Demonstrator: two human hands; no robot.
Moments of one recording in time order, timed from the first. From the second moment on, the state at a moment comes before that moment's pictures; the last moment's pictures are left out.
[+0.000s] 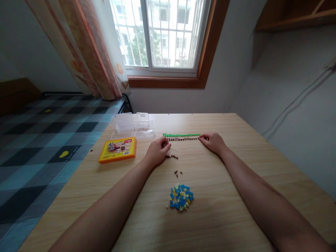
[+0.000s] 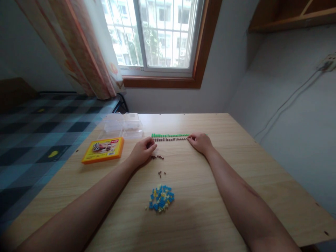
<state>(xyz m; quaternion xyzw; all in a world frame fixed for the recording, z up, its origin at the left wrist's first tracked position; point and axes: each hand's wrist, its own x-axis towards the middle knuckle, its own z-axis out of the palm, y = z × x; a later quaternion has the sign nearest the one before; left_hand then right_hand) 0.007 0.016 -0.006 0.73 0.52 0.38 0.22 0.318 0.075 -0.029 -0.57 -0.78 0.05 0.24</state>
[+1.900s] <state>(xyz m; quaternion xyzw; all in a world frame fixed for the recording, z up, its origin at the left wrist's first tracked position) 0.007 0.018 -0.008 0.73 0.52 0.39 0.23 0.229 0.006 -0.010 -0.31 -0.92 0.11 0.22</state>
